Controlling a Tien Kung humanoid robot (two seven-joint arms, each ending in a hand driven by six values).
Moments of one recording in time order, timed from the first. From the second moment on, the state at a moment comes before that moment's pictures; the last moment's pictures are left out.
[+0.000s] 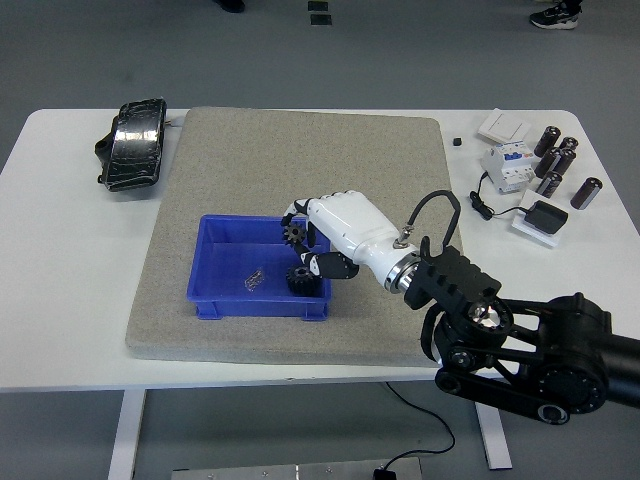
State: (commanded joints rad) left arm 0.02 0.29 -0.53 -0.34 0.42 0.32 0.23; right arm 0.75 -0.35 0.27 1.57 -1.87 -0.33 -0.42
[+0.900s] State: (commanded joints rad) left arm 0.01 0.29 -0.53 -0.34 0.43 0.32 0.23; right arm 0.79 -0.33 0.26 1.48 -1.84 -0.21 -0.42
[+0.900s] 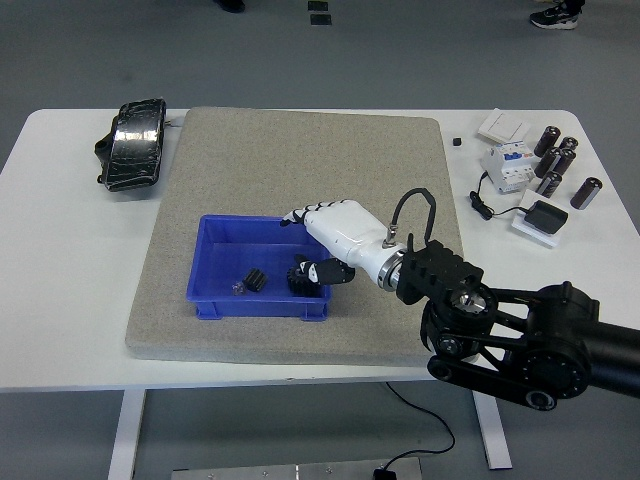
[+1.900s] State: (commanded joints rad) left arm 0.02 0.27 -0.52 -0.34 0.41 0.32 0.23; right arm 0.44 -0.52 0.84 1.57 -1.43 -0.45 -0.19
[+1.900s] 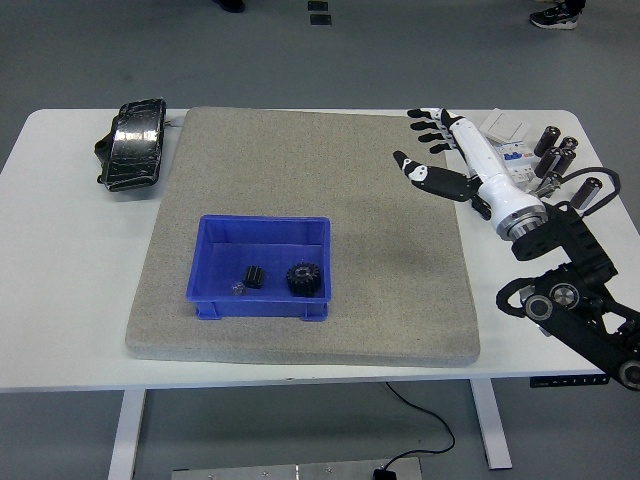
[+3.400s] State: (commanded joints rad) left arm 0.02 0.27 -0.51 -0.33 0.39 0.30 0.23; right arm 0.08 -0.39 1.28 1.44 -0.59 -0.18 0.13
